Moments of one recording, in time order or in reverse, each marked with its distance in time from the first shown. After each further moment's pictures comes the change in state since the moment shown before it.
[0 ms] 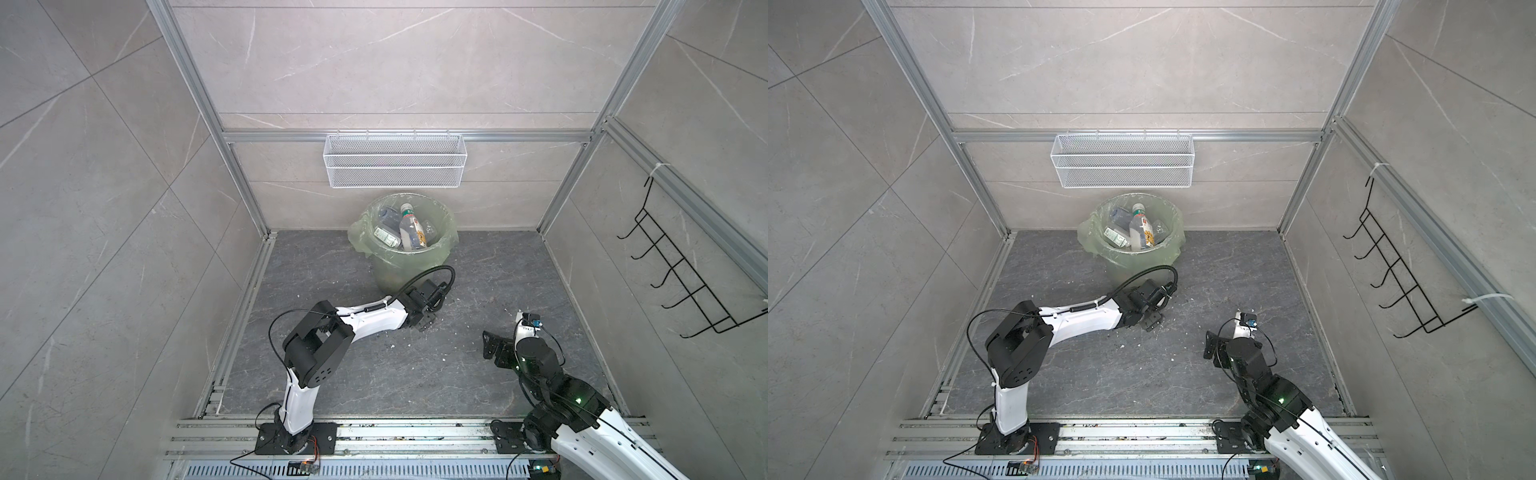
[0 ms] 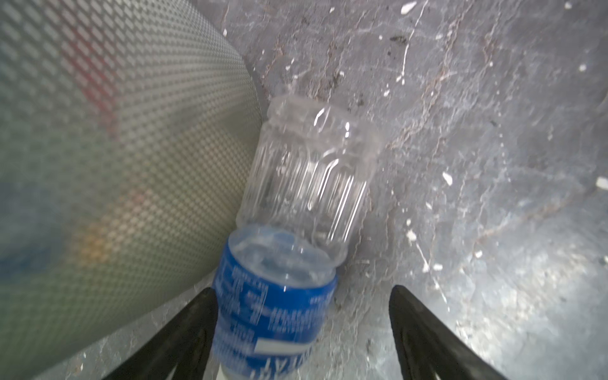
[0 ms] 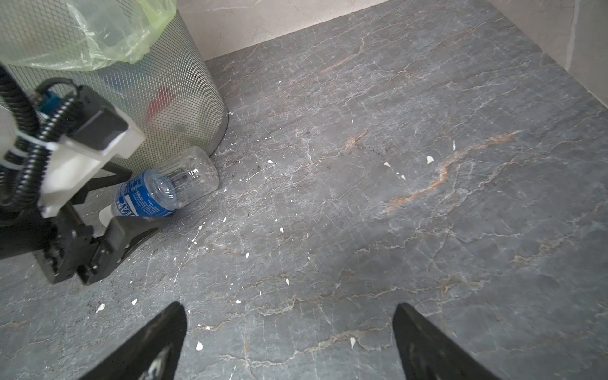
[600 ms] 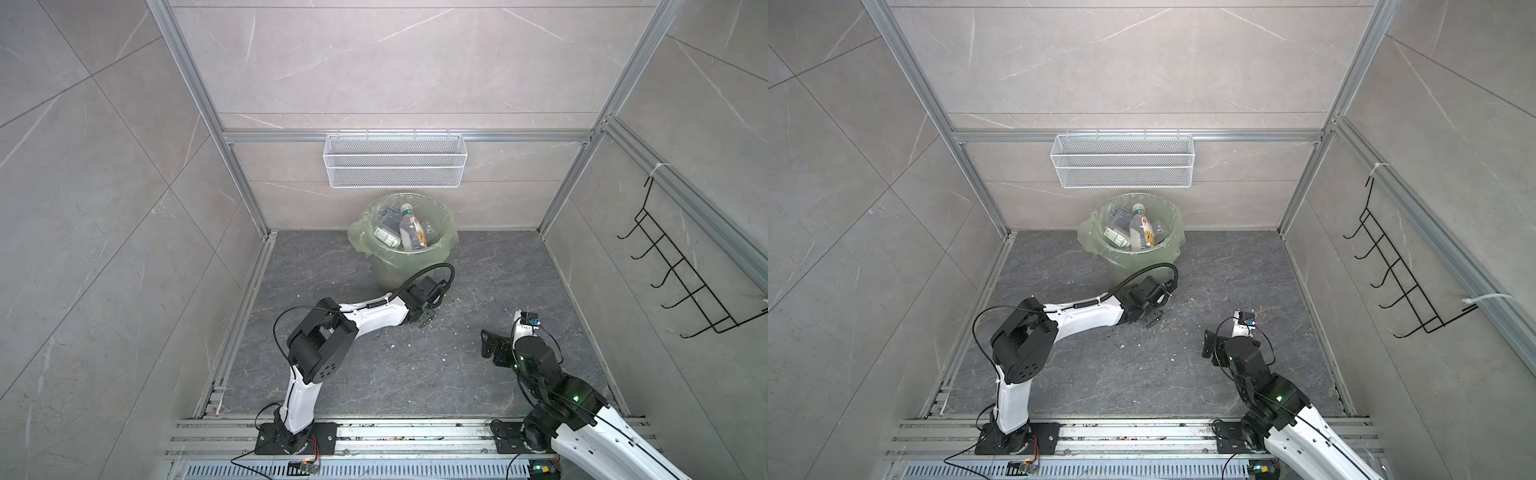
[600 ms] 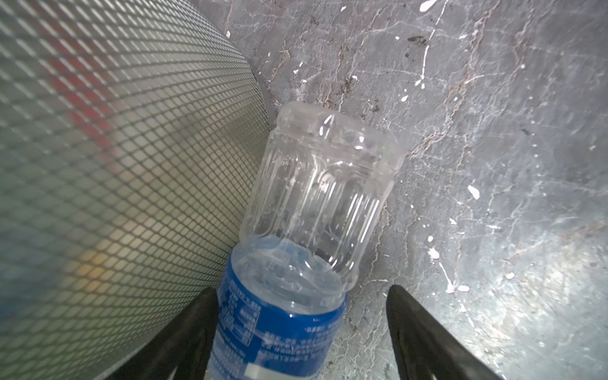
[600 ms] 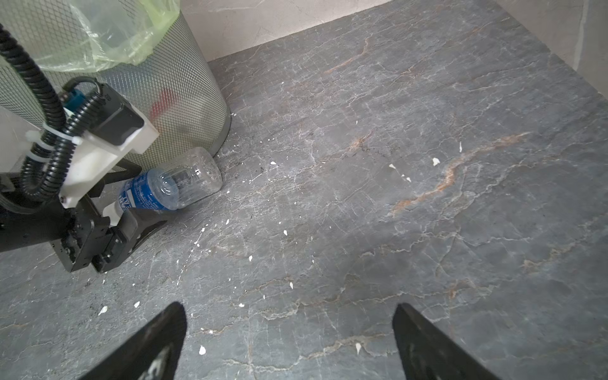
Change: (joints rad) left arm 0.023 0.017 0.017 0.001 0.030 0.013; right arm 0.000 0.020 -0.001 0.026 -0.004 0.000
